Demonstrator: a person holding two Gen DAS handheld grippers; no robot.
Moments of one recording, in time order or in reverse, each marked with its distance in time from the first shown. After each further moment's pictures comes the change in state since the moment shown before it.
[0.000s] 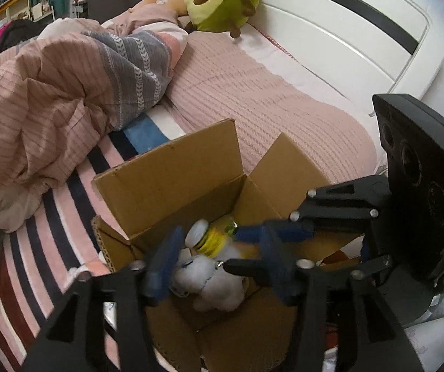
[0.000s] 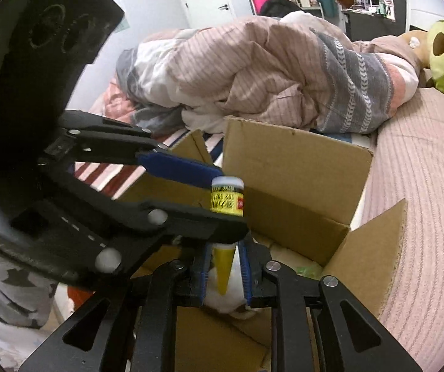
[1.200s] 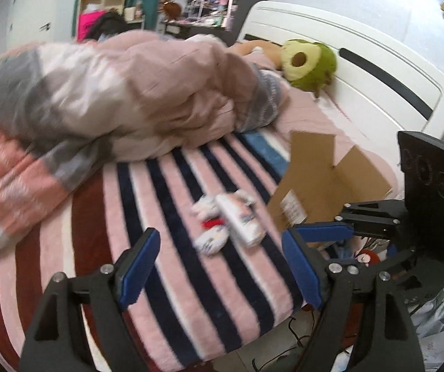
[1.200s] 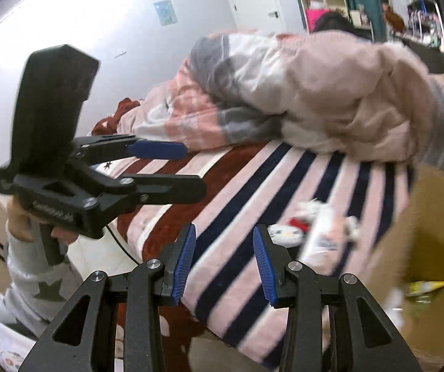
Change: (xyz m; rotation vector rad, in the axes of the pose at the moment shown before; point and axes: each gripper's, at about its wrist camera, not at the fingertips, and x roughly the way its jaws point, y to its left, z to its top) left arm -0.142 0.160 -0.194 -0.276 -0.270 0.133; right arm 0.072 0.194 0.017 -0.101 -0.016 0.144
